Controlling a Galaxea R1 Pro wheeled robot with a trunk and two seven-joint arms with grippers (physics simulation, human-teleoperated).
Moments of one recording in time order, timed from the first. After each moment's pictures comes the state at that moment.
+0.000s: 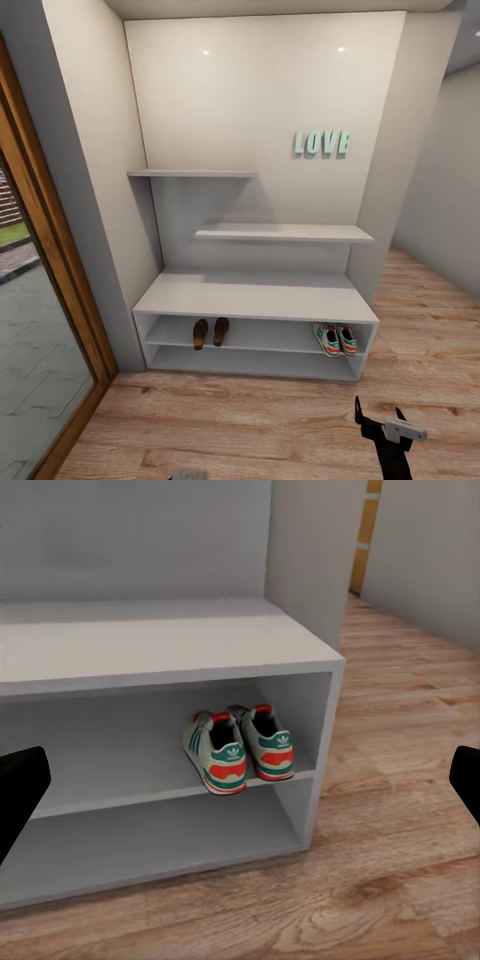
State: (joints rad) left arm -0.28 -0.11 -0.19 -0.29 0.11 -0.23 0.01; right arm -0.48 -0.16 0.59 -0.03 -0.81 -1.00 -0.07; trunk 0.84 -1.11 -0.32
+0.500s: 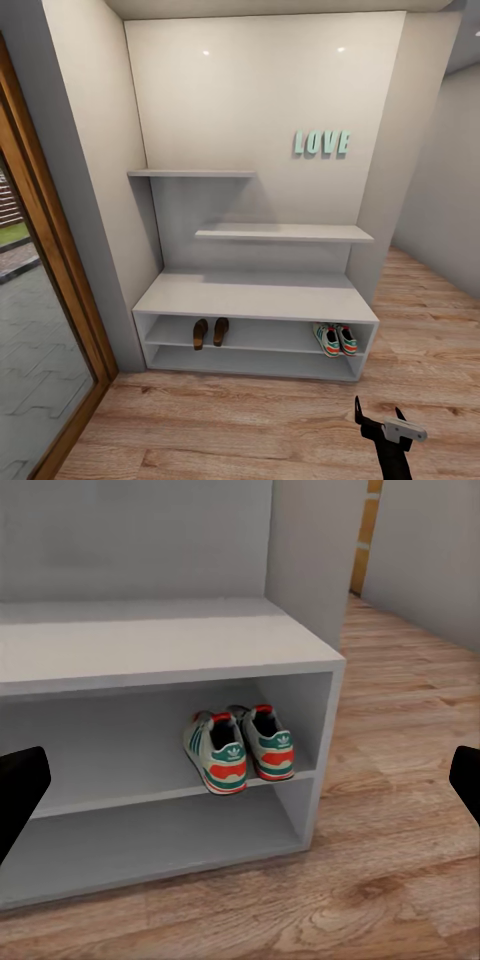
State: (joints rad) left arm -0.24 -0.11 -0.20 -0.15 0.11 -0.23 0.01; right arm -0.48 -0.16 0.59 -0.03 -0.81 -1.00 -0.07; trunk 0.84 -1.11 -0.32
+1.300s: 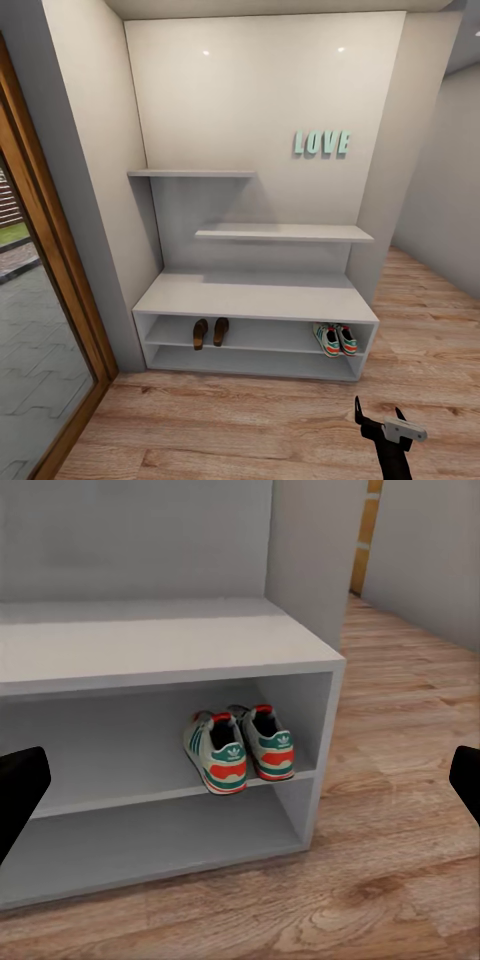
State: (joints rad) left arm -0.21 -0.11 -0.20 -0.15 0.11 -0.23 0.01; right arm -0.48 -0.16 0.59 -0.03 -0.81 -1.00 -0.07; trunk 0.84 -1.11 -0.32
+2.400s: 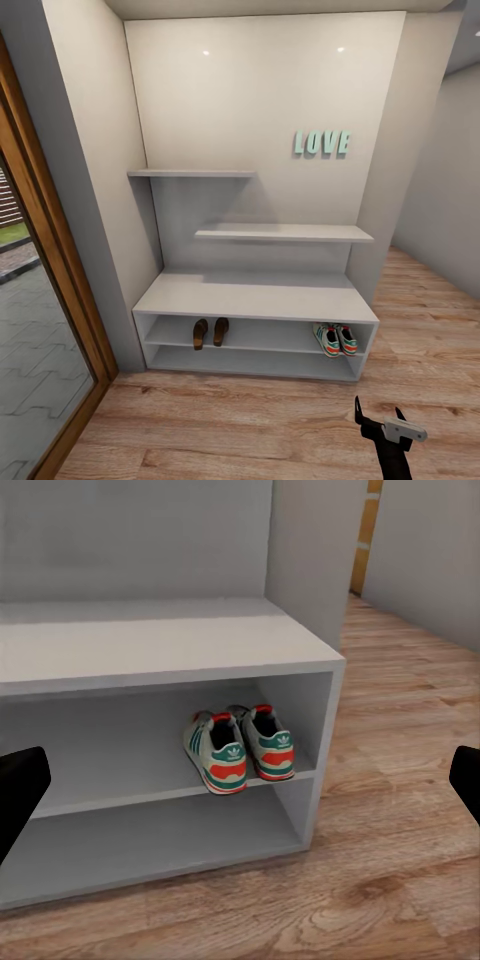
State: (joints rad) left arm -0.21 -0.11 -0.20 -0.15 0.11 -0.23 0.01; right arm -0.48 -0.16 0.59 -0.03 -0.81 -1.00 -0.07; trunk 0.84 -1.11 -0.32
